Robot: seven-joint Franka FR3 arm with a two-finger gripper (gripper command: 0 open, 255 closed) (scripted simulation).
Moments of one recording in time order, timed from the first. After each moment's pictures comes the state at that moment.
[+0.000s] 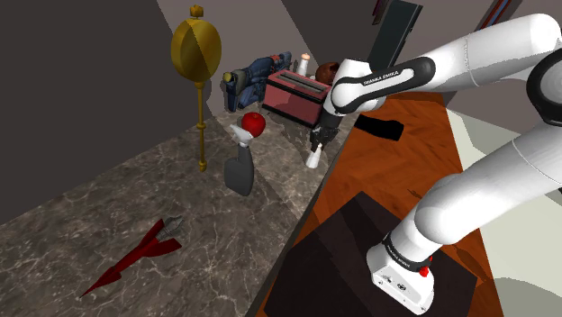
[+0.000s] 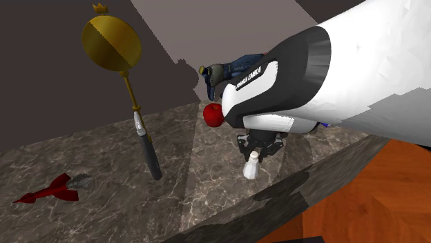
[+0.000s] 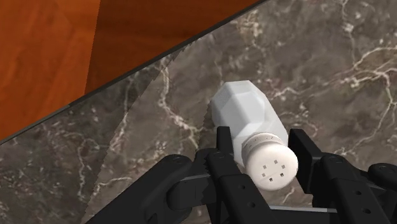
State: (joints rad) arm -0.02 -0.25 -0.11 -2.54 0.07 2.30 -0.03
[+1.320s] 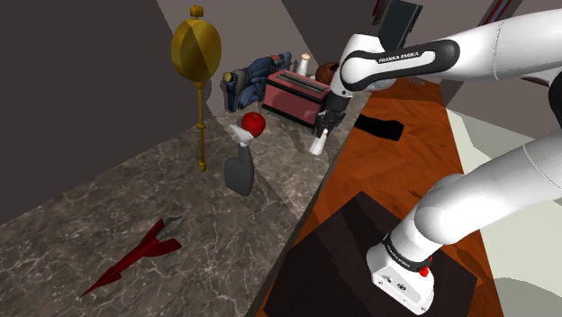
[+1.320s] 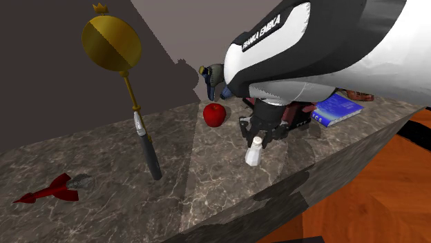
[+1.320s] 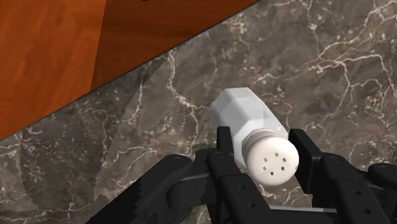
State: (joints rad) arm -0.03 -0.34 -0.11 -2.43 0.05 2.11 0.00
